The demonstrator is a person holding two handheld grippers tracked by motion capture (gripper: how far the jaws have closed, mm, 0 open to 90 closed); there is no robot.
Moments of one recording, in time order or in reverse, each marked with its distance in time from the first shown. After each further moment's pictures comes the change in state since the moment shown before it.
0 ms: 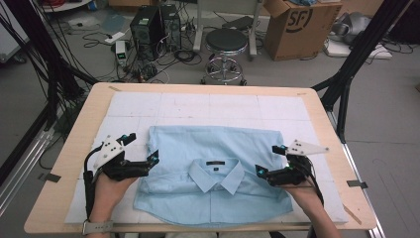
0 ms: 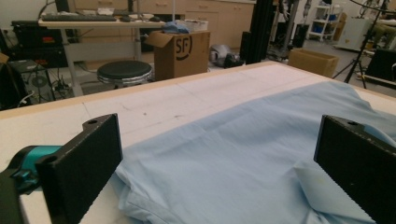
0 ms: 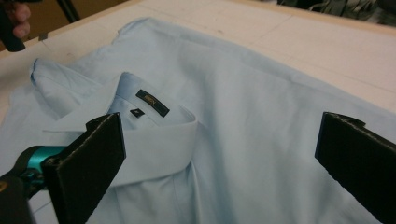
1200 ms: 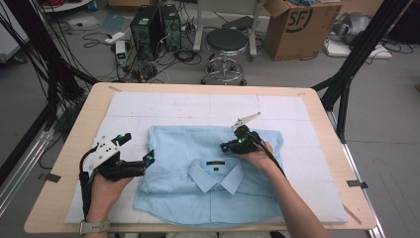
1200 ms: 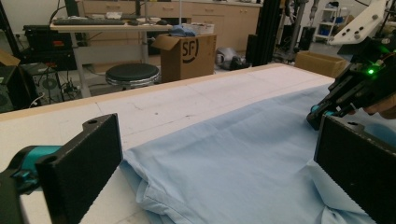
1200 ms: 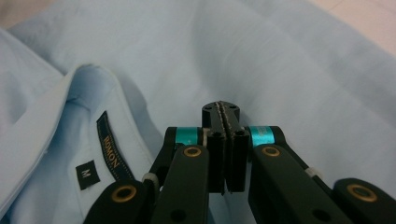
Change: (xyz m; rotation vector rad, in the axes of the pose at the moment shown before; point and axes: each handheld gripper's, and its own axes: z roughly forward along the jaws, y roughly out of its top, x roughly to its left) left arm 0.006 -0.005 -0.009 -0.010 0.018 0.016; right arm -0.014 0.041 0.145 0.355 0.207 -0.048
